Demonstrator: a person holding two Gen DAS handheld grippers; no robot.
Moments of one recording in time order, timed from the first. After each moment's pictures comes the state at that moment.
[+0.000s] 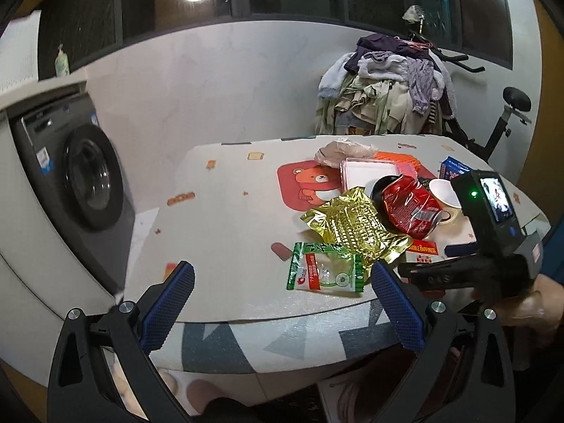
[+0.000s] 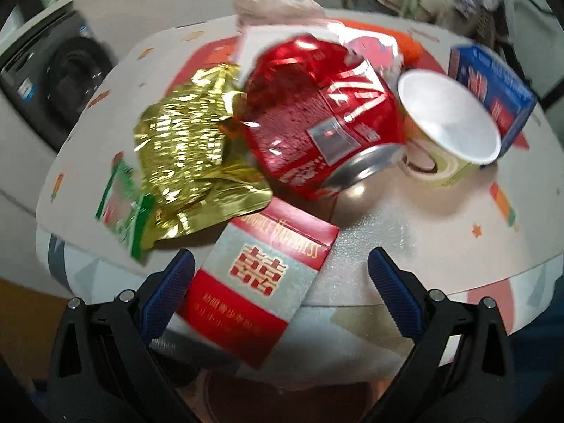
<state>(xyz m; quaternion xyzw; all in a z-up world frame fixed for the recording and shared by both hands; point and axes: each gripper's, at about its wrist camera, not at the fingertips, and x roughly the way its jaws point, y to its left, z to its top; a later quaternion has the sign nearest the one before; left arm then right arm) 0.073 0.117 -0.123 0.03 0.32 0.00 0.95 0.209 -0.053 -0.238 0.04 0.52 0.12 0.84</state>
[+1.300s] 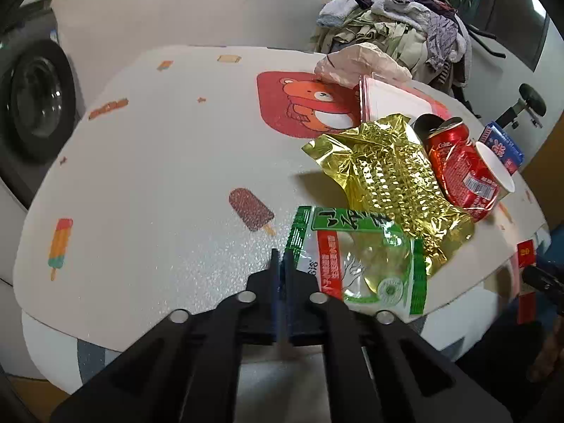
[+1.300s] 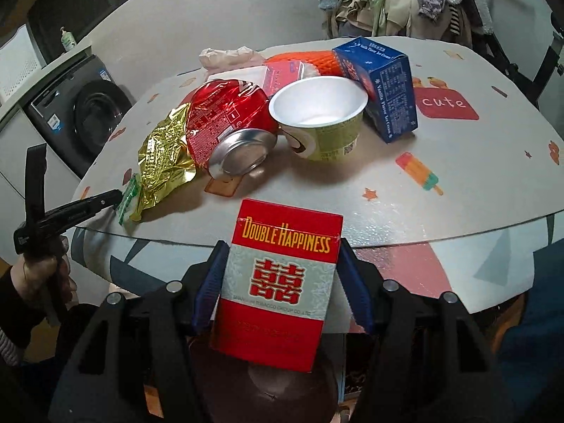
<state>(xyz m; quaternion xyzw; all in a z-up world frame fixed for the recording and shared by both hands) 0.190 0.129 -0.237 -0.06 0.46 -0.06 0.88 0.149 -0.176 -0.229 0.09 0.45 0.16 0.88</state>
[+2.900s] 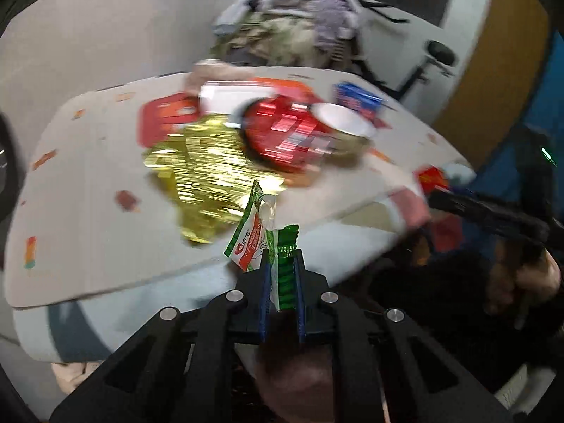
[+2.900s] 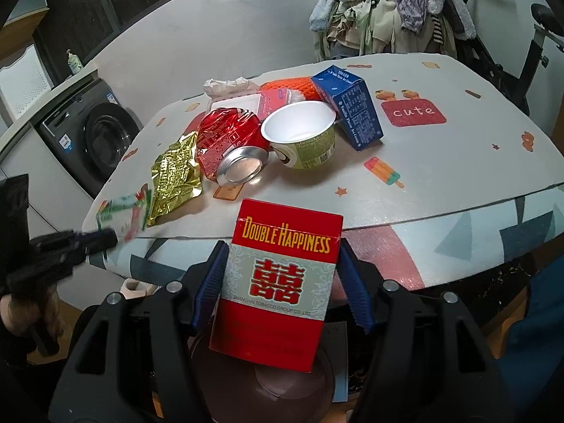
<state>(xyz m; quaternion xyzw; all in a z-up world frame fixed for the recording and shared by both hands) 0.087 0.027 -0.182 0.01 0.43 -0.23 0.87 0.104 -0.208 -0.206 0.12 0.41 0.15 0.89</state>
